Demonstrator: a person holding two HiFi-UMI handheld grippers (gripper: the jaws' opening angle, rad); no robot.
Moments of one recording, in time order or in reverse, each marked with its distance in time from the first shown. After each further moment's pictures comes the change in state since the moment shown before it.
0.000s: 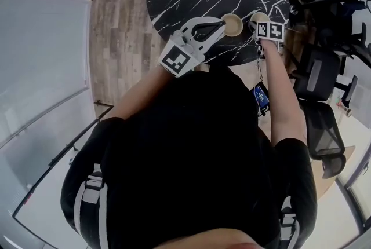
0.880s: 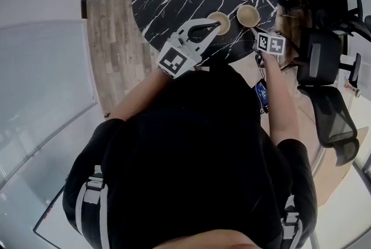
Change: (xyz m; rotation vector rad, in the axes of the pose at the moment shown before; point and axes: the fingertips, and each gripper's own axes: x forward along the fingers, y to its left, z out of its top) left arm 0.052 -0.029 -0.014 -0.034 0.050 -0.118; right arm -0.046 -0.060 -0.051 0.077 -0.170 -0.071
